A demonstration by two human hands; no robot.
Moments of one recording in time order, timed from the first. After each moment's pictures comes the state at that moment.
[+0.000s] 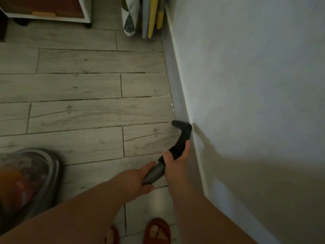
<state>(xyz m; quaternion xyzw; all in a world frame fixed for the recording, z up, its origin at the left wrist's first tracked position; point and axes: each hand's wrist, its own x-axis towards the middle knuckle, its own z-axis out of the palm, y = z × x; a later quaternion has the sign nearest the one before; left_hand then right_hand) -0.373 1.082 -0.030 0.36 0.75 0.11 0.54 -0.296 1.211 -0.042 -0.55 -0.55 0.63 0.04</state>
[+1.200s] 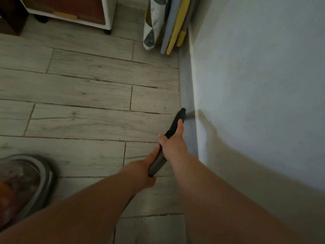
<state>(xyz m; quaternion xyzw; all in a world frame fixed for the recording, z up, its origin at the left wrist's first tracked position) -0.456 1.136 -0.036 0.25 0.80 0.20 0.51 -0.455 1.271 -0.029 -0.50 -0.71 0.47 -0.17</state>
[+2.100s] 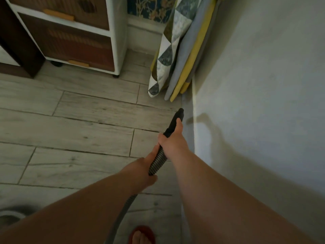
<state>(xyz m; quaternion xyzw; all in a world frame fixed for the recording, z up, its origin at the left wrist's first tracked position) -0.623 1.203 0.013 0.23 0.83 0.25 0.45 -0.639 1.339 0.028 -0.44 -0.76 0.45 -0.16</state>
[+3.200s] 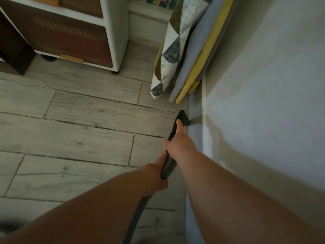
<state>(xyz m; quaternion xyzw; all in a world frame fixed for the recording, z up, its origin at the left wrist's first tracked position) -0.679 1.264 -0.023 0.18 0.78 0.22 0.55 -0.707 1.387 -0.028 -0.39 -0.83 0.26 -0.30</state>
